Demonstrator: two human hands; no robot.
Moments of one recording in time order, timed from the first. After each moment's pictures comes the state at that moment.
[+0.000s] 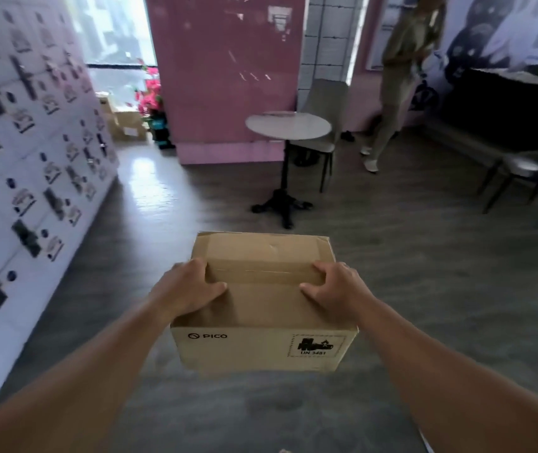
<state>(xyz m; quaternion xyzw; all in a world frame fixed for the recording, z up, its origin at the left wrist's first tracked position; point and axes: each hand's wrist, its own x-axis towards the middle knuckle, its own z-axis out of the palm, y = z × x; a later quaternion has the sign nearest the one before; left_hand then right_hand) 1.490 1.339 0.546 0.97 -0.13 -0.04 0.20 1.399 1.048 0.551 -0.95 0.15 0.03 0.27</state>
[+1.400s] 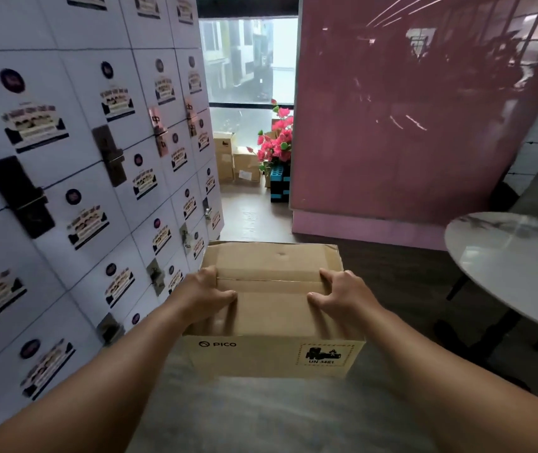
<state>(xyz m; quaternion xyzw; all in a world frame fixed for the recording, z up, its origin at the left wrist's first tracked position) 2.499 1.595 0.569 0.97 0.04 -0.01 0.24 2.531 1.296 0.568 -0.96 -0.05 0.08 0.25</state>
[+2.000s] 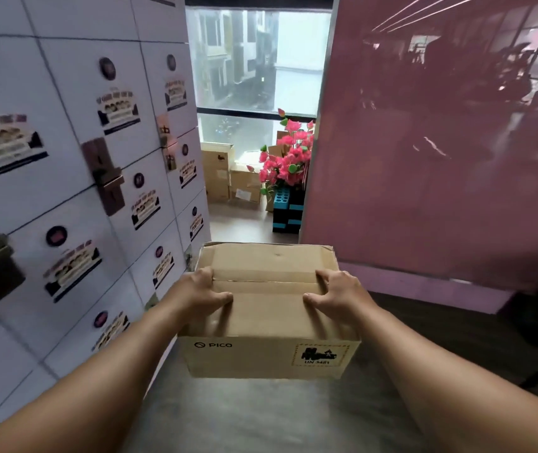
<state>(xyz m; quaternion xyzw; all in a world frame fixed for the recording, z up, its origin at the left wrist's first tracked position) 2.996 1.704 0.569 0.97 0.05 -0.02 0.24 3.036 1.403 0.574 -0.96 -0.06 0.09 0.24</state>
